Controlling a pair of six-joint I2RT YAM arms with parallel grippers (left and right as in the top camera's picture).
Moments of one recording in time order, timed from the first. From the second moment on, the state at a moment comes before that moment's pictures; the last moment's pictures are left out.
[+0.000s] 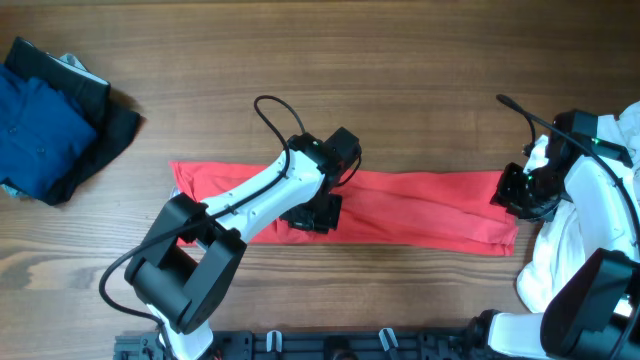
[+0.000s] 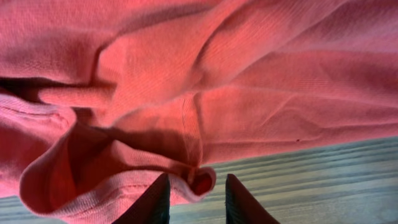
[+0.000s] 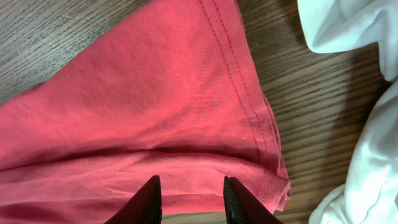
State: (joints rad) left arm -0.72 1.88 1.27 -1.08 0.10 -0.49; right arm -0.33 1.56 1.02 -1.03 -0.13 0.14
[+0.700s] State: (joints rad) left arm -0.71 1.86 1.33 -0.96 0.05 -0.48; right arm -0.33 1.56 1.02 -1.03 -0.13 0.14
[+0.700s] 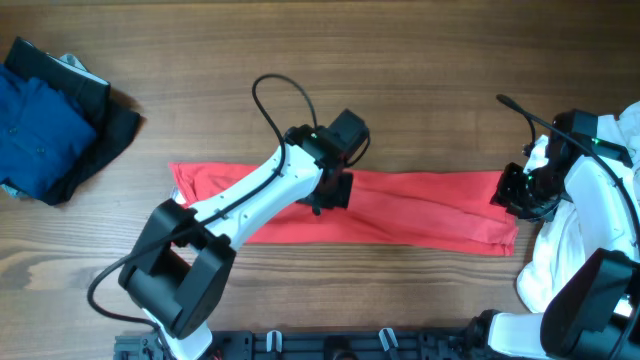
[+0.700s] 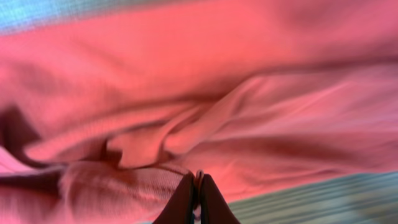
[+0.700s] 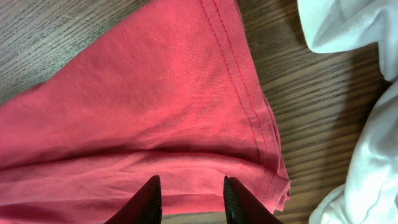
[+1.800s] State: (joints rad) left arm -0.41 1.84 1.31 -1.16 0.13 -0.45; right arm -0.33 1.56 0.80 -0.74 -0.05 0.11
